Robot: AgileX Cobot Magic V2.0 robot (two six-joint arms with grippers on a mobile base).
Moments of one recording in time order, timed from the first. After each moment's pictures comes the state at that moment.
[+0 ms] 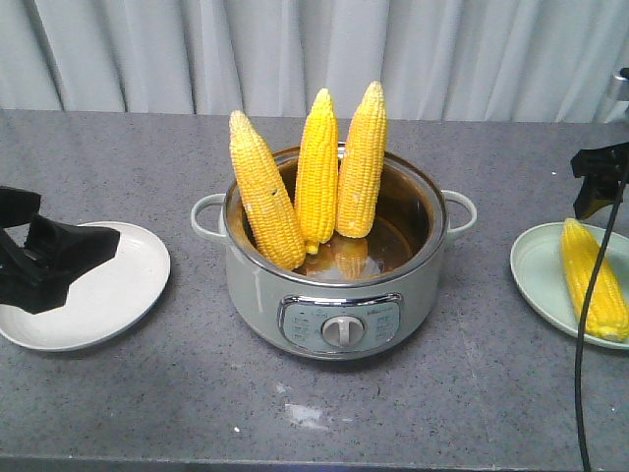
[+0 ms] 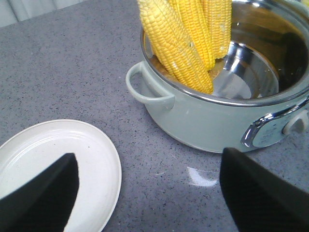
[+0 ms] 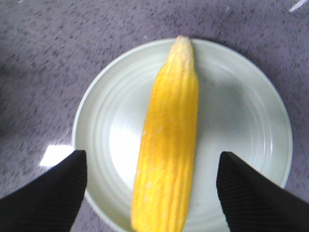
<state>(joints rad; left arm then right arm) -0.33 0.96 -0.98 -0.21 0.73 0.26 -0.17 1.71 -1.60 0.13 1.24 -0.16</state>
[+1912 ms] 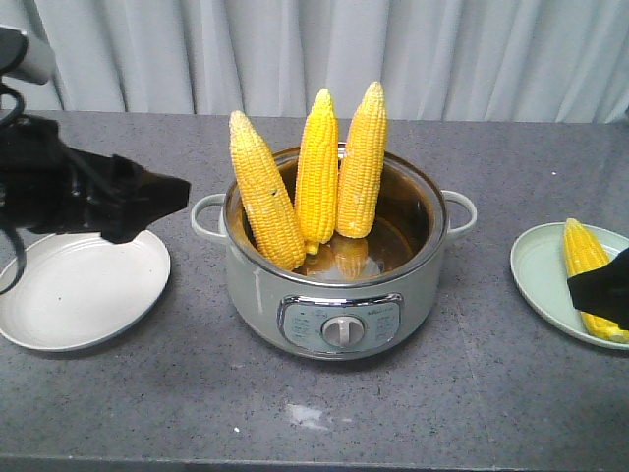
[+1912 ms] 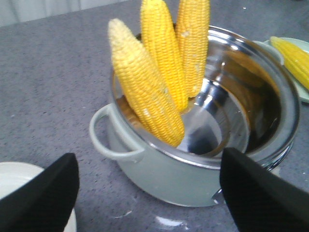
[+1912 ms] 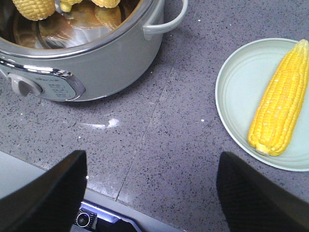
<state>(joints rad) -0.33 1.19 -1.12 -0.48 0.66 0.40 0.18 0.93 -1.11 0.14 1.16 -0.16</state>
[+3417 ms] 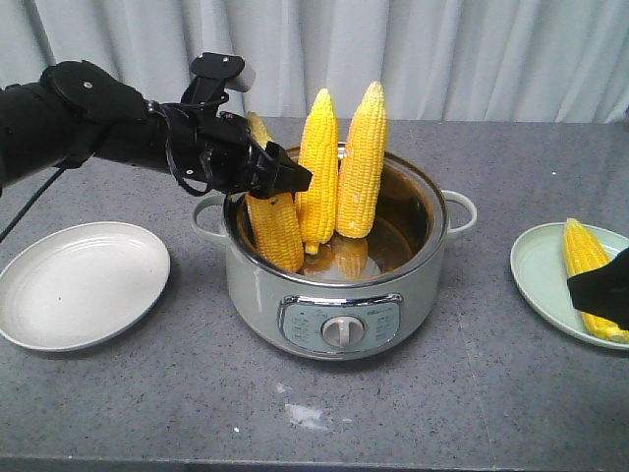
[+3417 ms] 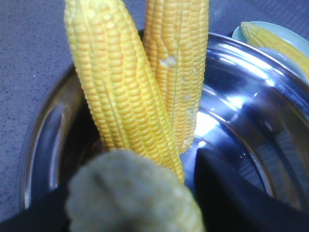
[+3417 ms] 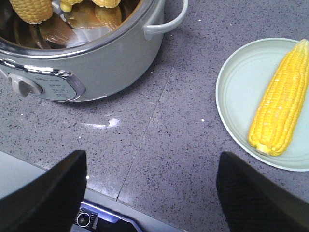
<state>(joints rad) -0.33 1.85 -1.55 -0.91 0.74 0.85 0.18 0.93 -1.11 0.14 1.16 -0.16</state>
